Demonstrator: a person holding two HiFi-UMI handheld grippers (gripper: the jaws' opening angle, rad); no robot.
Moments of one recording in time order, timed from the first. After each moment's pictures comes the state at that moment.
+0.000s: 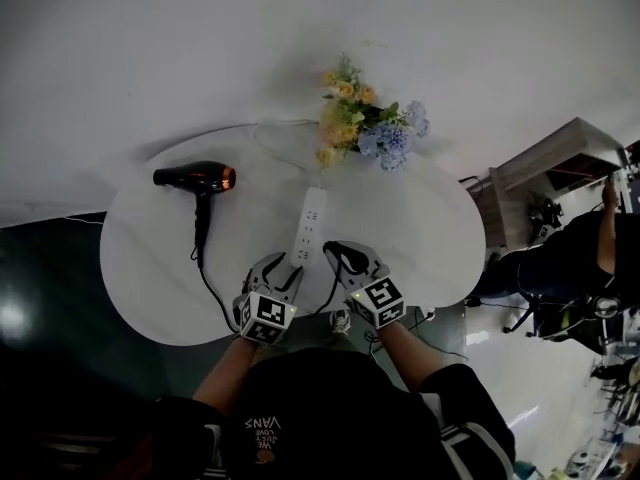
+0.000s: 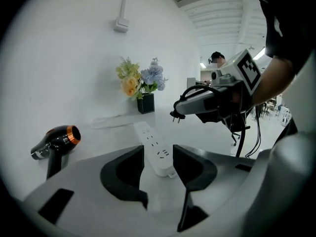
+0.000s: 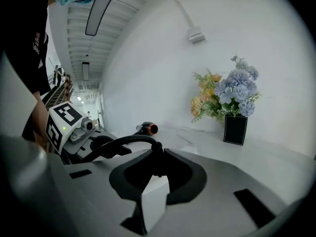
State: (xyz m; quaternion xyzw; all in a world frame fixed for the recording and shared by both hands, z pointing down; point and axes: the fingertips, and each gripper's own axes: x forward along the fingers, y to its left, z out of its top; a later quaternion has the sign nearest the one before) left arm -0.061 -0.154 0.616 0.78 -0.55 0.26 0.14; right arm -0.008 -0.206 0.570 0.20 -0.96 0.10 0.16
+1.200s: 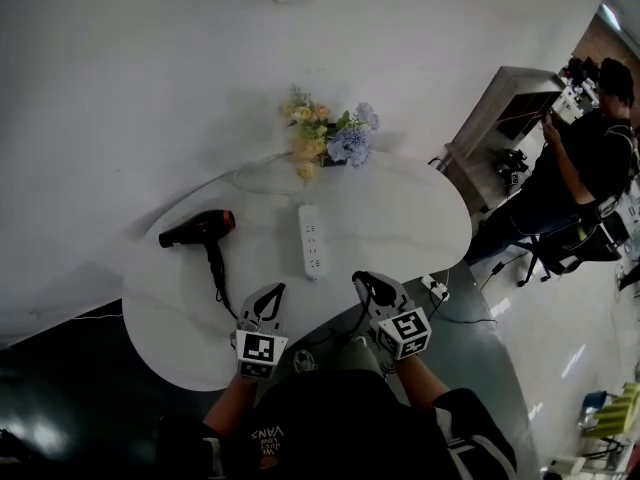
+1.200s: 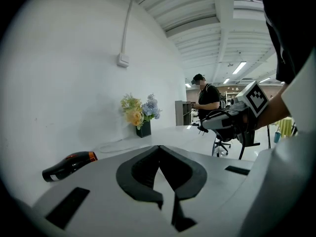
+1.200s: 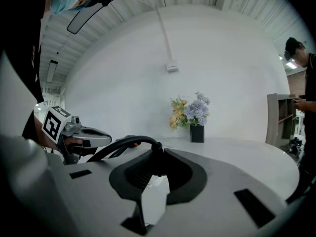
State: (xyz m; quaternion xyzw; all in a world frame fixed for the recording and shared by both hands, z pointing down) left arm -0.117 -0.084 0.513 0.85 -0.50 0.16 0.05; right arm 0.038 -0.107 0.513 0.43 -0.89 0.12 0.09
